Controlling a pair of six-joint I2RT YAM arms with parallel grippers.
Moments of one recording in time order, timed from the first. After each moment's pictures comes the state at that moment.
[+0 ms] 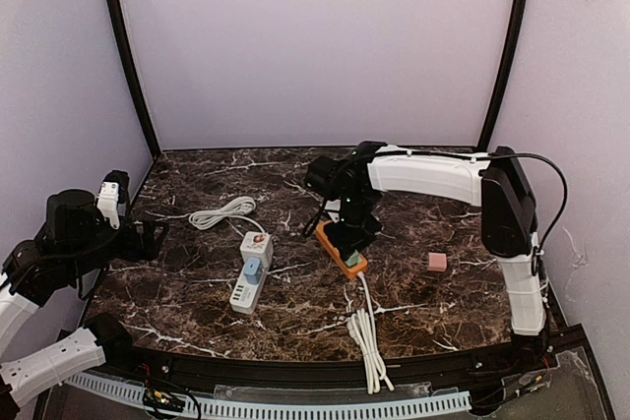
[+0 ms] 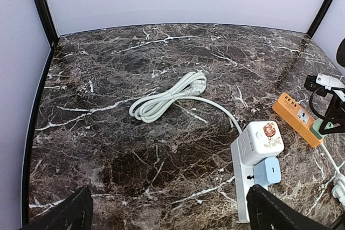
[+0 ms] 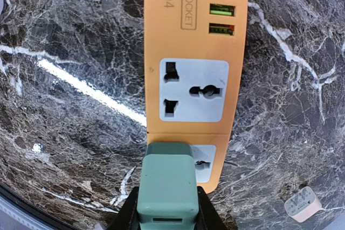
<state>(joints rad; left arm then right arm) -0.53 0.45 0.67 -0.75 -0.26 -0.26 0.93 2.17 1.85 -1.22 0.00 0.36</state>
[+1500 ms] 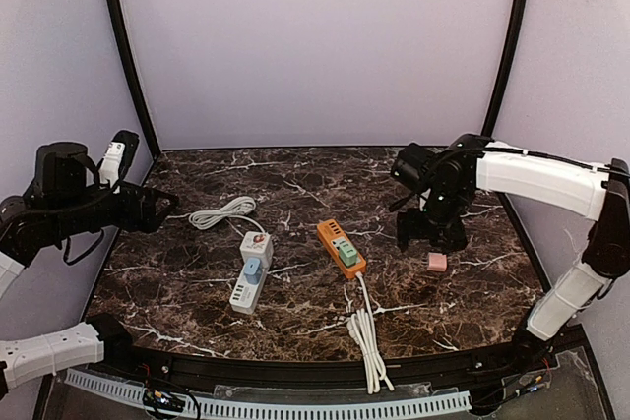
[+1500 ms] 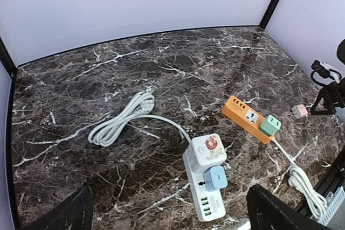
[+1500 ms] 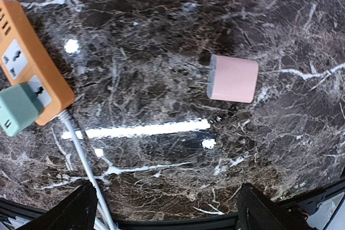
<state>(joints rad) -0.53 0.66 0.96 -0.81 -0.06 -0.20 0.79 1.57 1.32 -1.20 0.11 0.86</state>
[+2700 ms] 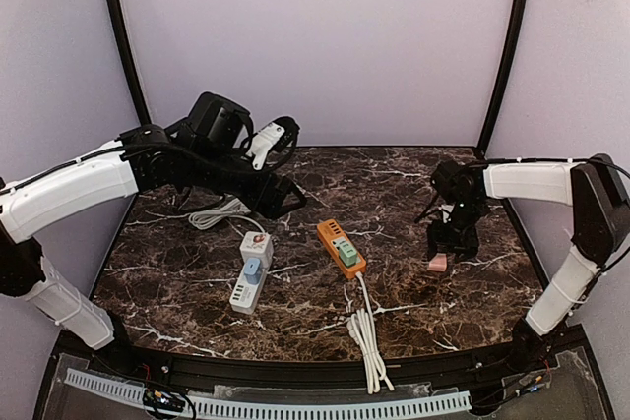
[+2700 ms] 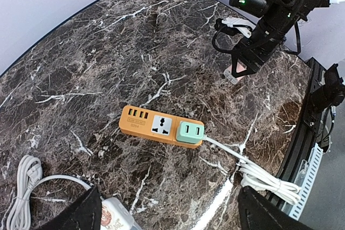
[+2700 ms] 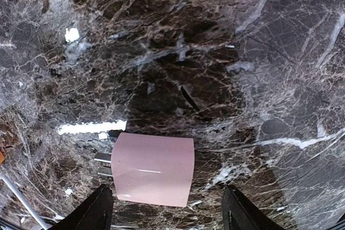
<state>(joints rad) -0.89 1.45 1.41 -0.65 0.07 -0.11 0.42 1.63 1.04 -0.92 -0.04 0.55</state>
